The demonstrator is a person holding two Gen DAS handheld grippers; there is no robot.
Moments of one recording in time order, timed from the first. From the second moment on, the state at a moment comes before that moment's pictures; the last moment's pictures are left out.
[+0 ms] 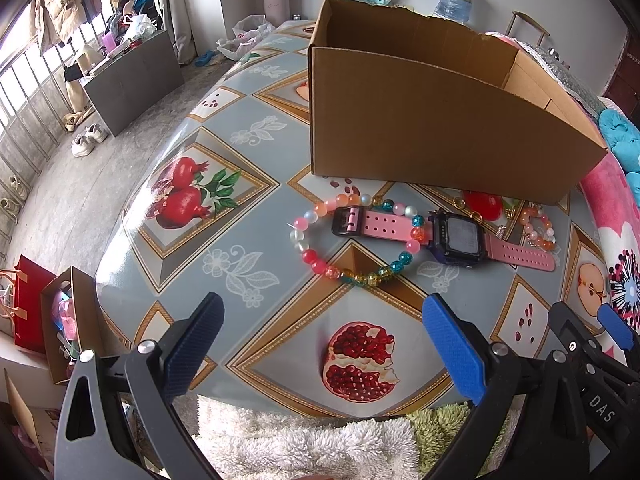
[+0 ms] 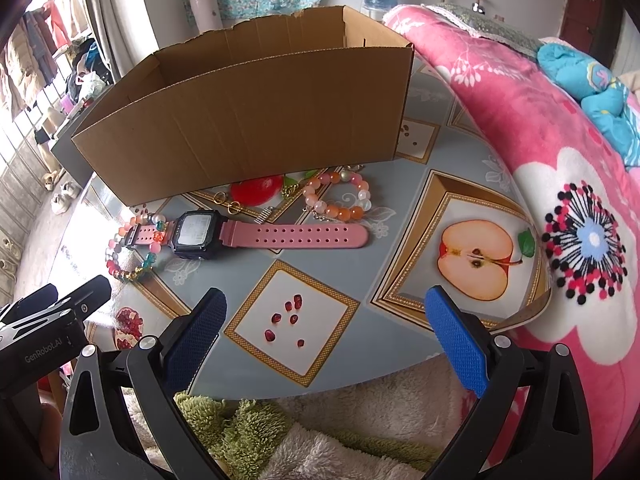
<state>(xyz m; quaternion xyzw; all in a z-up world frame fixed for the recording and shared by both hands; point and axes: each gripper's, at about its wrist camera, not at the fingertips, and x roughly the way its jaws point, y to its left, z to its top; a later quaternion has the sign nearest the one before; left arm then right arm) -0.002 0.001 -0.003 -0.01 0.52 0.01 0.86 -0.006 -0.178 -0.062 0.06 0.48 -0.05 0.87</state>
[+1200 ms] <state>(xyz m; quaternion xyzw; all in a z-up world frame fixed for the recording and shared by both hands) -0.001 0.006 -0.003 -0.01 0.52 0.01 0.86 -0.003 -0.177 -0.062 0.06 0.48 -0.05 0.87</state>
